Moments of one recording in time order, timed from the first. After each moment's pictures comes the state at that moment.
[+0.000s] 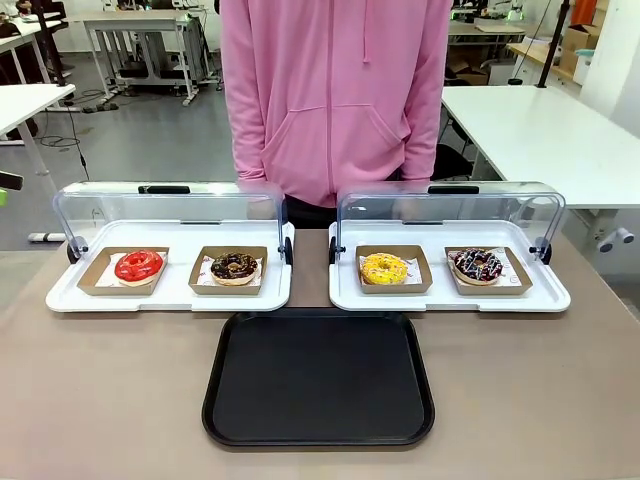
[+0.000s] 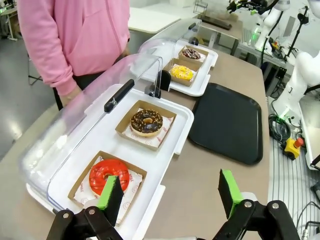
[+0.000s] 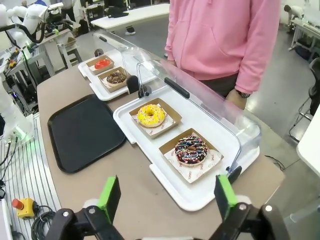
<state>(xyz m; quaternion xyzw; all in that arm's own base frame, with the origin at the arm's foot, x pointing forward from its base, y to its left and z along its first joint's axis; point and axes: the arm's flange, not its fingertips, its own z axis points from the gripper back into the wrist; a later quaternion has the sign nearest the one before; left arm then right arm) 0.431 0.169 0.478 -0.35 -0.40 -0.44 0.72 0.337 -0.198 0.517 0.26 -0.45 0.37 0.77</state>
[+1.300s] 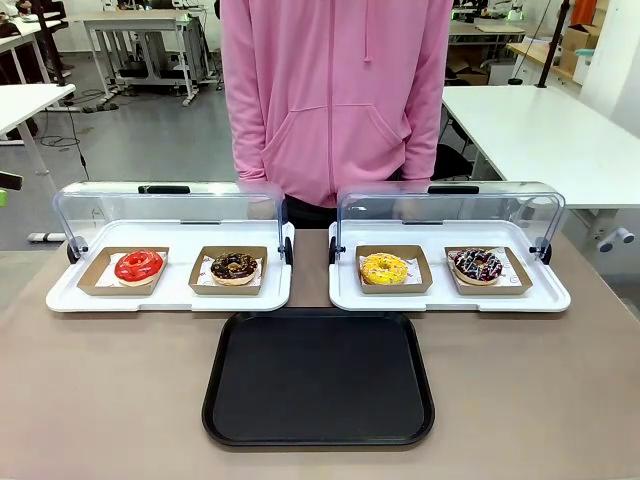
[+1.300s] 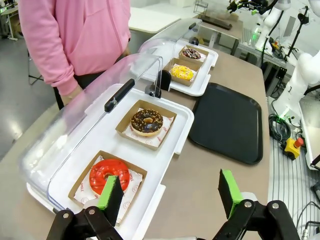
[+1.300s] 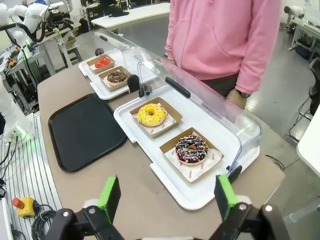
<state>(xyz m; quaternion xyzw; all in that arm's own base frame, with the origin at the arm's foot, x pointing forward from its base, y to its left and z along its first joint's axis) 0.431 0.170 0.478 -0.35 -0.40 -0.44 0.72 0.336 -0.198 0.518 0.26 -0.45 0.37 0.77</state>
